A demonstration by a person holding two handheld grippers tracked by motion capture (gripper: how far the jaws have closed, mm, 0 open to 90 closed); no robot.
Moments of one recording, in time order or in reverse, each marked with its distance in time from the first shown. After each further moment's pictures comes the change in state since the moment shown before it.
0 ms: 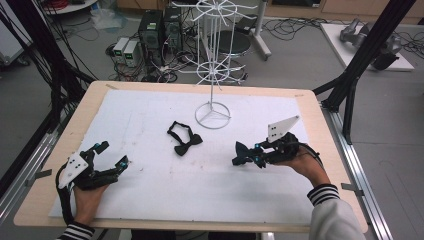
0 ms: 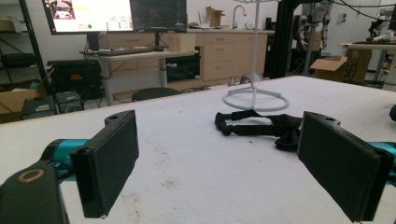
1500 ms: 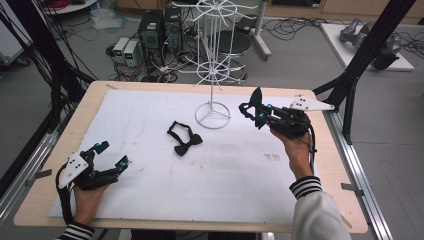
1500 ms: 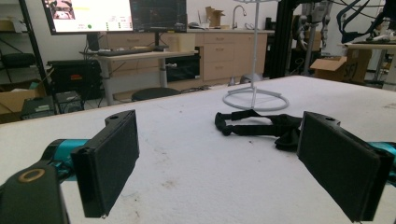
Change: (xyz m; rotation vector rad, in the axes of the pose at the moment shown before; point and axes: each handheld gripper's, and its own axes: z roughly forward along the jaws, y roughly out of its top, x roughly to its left) left arm 0.000 0.000 0.000 0.003 -0.001 0.004; right arm -0.014 0.024 -0.036 -0.519 -0.460 0.301
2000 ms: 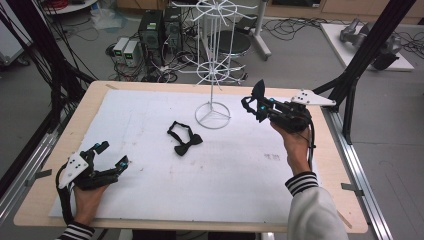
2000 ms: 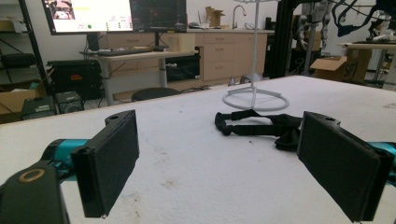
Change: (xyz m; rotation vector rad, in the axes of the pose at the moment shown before) left arm 0.000 0.000 0.000 -0.001 0.000 0.000; right arm -0.004 0.012 0.004 -0.024 -0.072 0.038
